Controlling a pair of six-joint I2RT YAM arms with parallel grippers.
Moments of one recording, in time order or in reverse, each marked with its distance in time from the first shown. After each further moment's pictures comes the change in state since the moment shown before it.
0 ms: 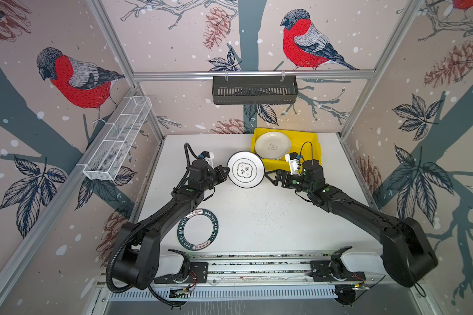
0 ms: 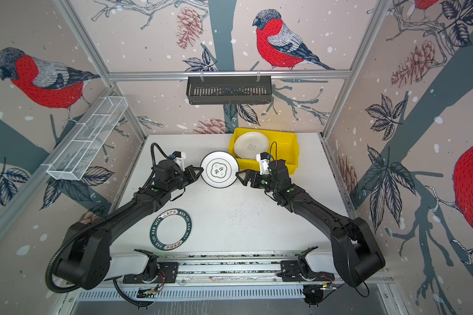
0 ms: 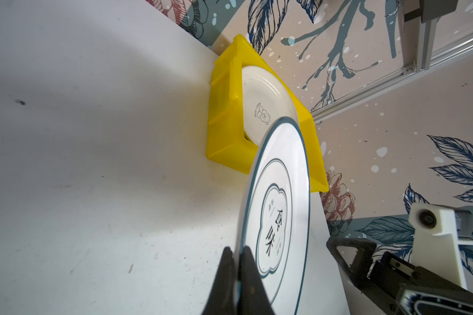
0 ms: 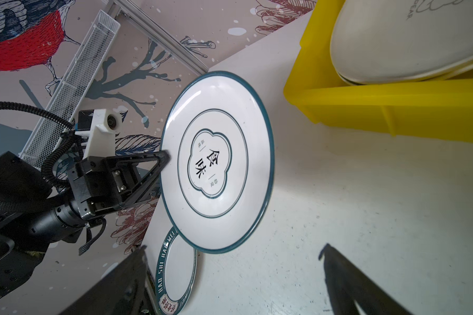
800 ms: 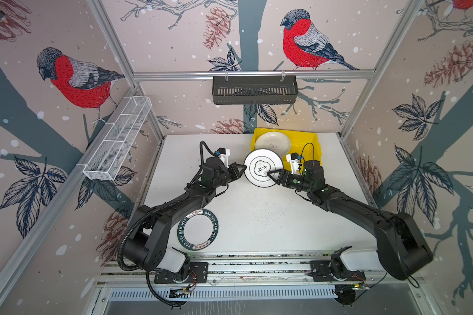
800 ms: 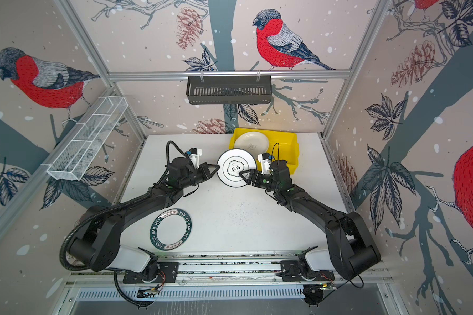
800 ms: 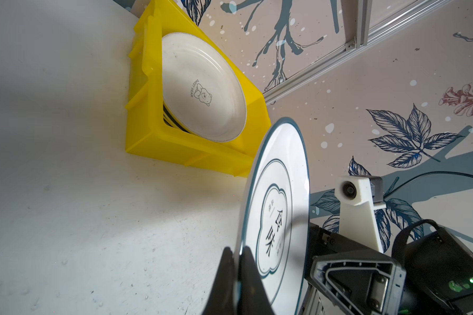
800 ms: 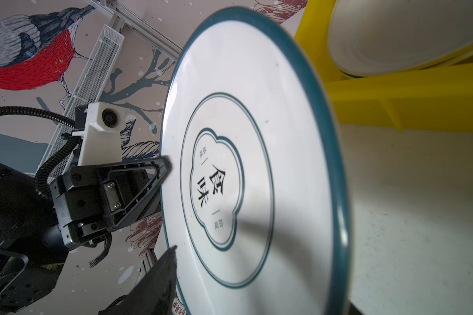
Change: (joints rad) left arm -0.129 0.135 0.061 0.186 0.070 -0.099; right arm -0.041 0.042 -0.032 0.106 -0.068 0.071
